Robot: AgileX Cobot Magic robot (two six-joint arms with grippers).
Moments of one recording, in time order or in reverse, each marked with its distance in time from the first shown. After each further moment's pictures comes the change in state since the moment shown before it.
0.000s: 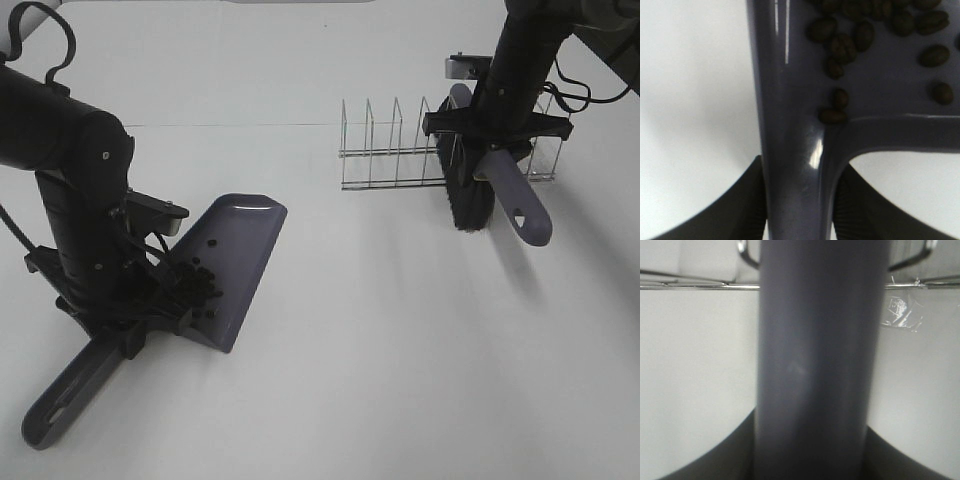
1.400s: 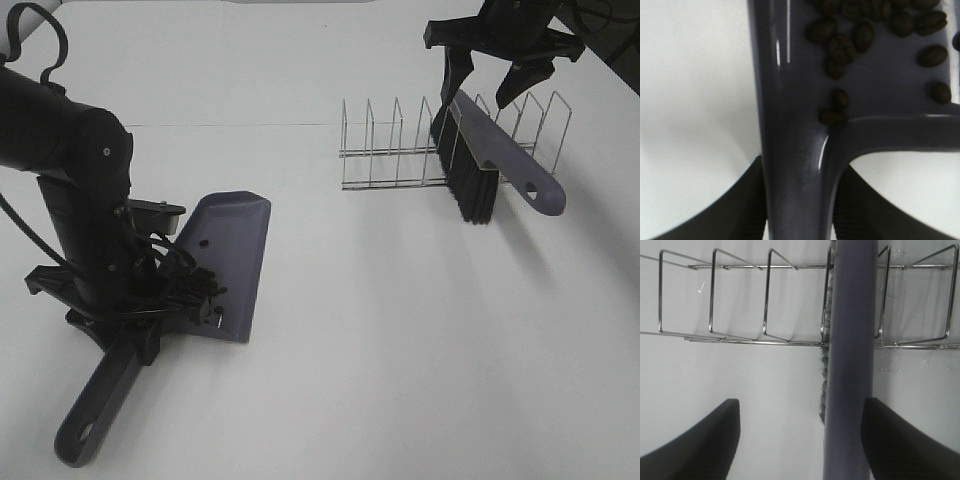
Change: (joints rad) left arm 0.000 0.000 0.001 -0.114 -0.008 -0.097; right arm 0.010 -0.130 -0.092 0.030 -0.013 -0.006
